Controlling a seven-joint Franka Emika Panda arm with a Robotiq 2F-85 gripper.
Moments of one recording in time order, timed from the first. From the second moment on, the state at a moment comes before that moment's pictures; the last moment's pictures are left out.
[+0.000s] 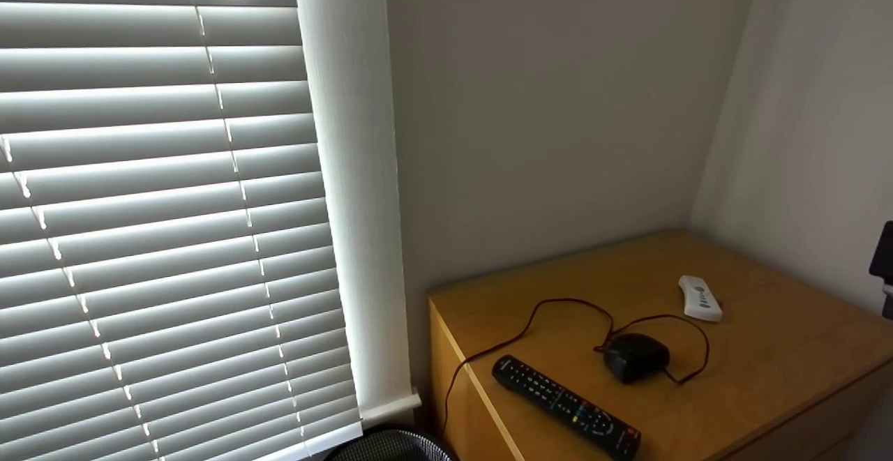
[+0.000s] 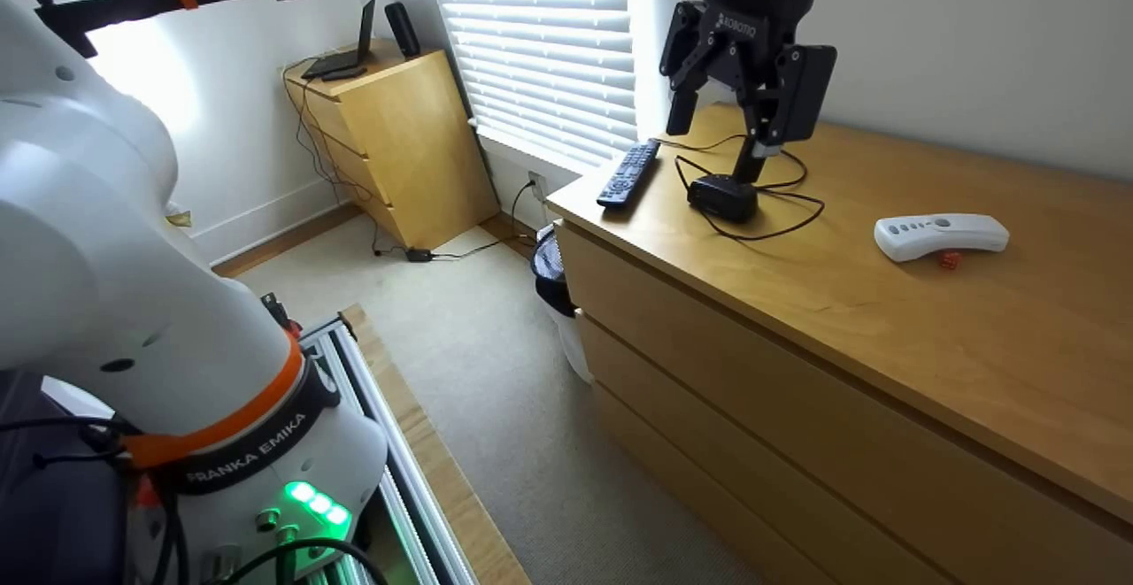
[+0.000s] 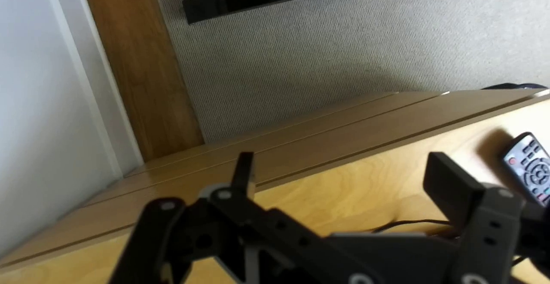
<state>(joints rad) -0.15 -0.13 -0.24 -2.27 0.02 1.91 -0.19</state>
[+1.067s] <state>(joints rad) 0.13 -0.19 0.01 -2.41 0.14 2.29 -0.59</state>
